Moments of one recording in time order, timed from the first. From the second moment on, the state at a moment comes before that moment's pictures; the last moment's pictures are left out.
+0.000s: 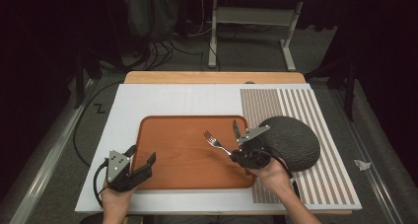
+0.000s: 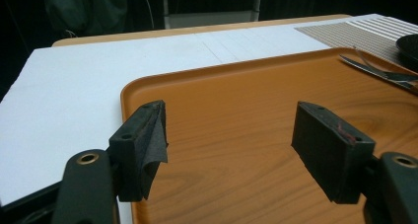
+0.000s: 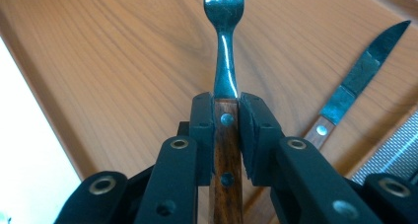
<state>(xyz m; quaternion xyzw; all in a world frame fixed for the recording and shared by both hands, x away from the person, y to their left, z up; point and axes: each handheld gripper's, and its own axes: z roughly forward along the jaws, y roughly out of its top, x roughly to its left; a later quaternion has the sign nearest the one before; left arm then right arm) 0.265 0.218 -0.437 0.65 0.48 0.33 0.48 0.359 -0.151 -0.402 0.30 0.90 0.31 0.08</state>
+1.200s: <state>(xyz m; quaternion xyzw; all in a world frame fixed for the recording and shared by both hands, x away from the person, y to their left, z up) 0.265 0.218 -0.437 0.65 0.48 0.33 0.48 0.375 -0.112 -0.430 0.31 0.91 0.27 0.08</state>
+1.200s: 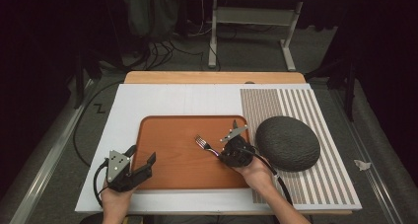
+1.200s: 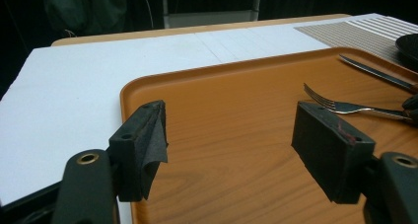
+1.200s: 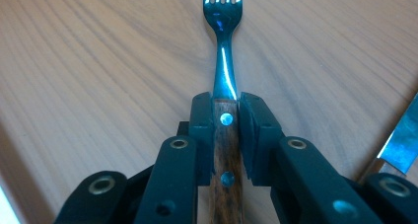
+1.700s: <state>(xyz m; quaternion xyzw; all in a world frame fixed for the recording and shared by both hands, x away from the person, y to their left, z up) 0.265 0.218 -0.437 0.66 0.48 0.33 0.48 0.378 -0.114 -0.431 0.32 0.91 0.26 0.09</state>
